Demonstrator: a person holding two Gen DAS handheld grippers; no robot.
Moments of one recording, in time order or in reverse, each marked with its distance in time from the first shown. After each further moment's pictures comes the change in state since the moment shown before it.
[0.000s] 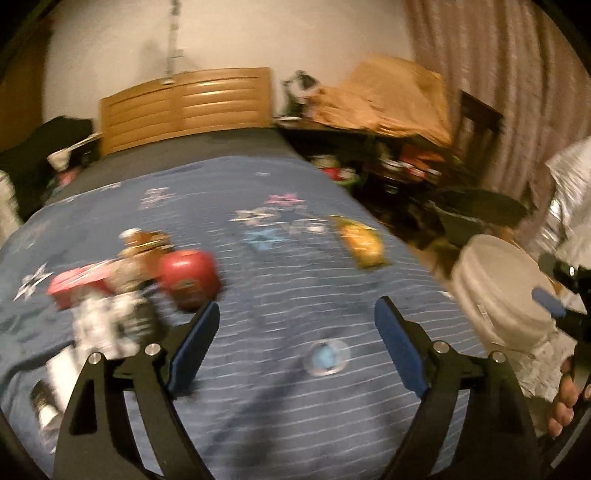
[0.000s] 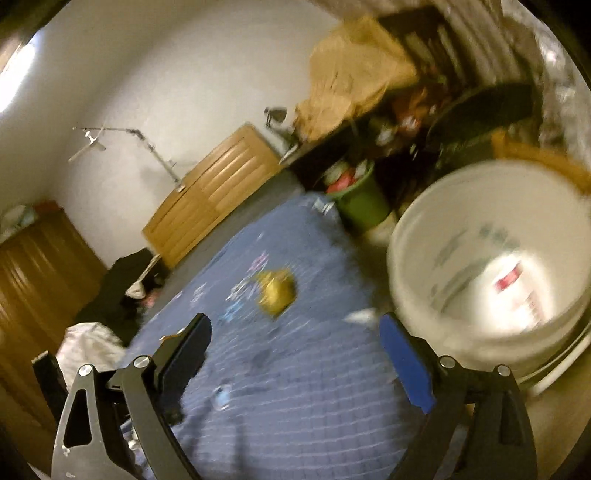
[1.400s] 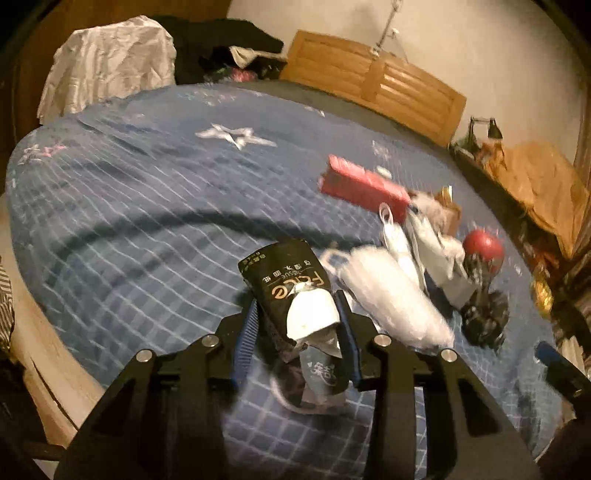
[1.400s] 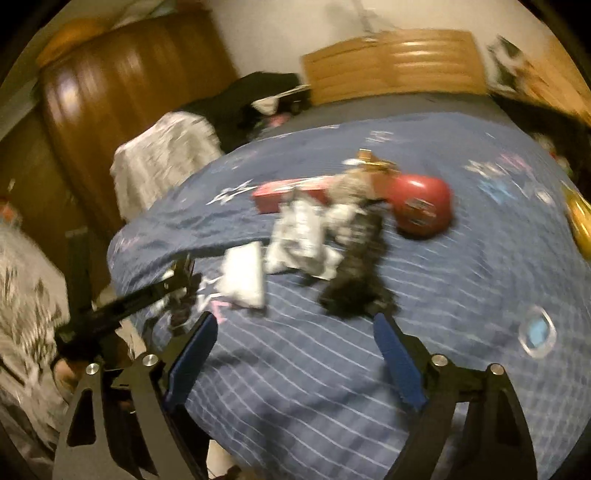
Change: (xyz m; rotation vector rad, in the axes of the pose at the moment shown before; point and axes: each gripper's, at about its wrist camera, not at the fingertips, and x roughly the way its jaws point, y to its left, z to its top) left arm -0.073 0.276 -0.125 -0.555 0.048 0.317; right arm 0.145 0.286 -0.209 -0.668 0.514 0.350
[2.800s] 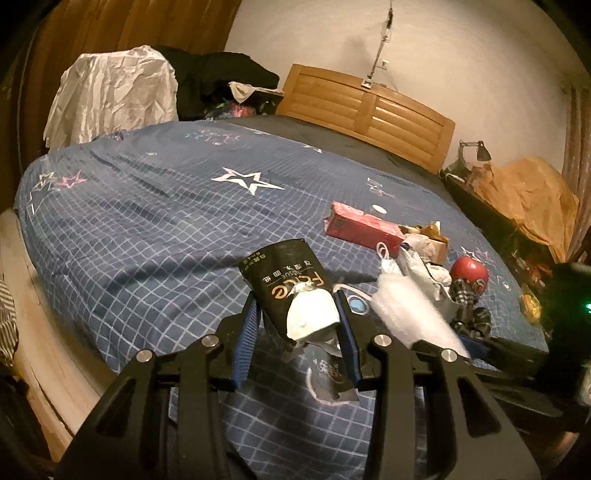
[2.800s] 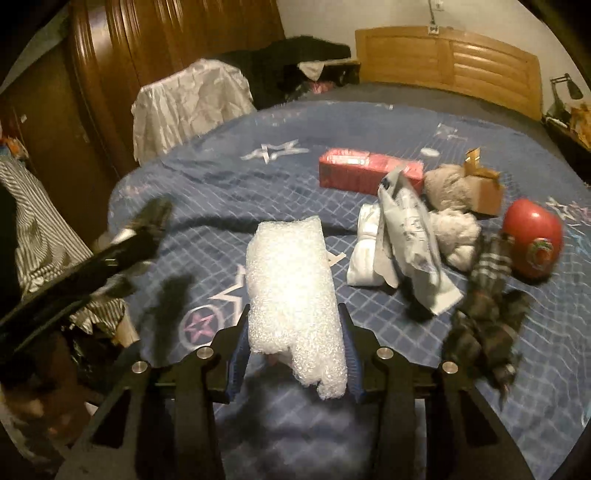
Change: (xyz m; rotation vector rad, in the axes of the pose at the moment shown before) left arm -0.041 0.015 0.008 0.035 -0.118 -0.023; right arm 0.078 0.080 0.016 -0.166 0.106 -0.005
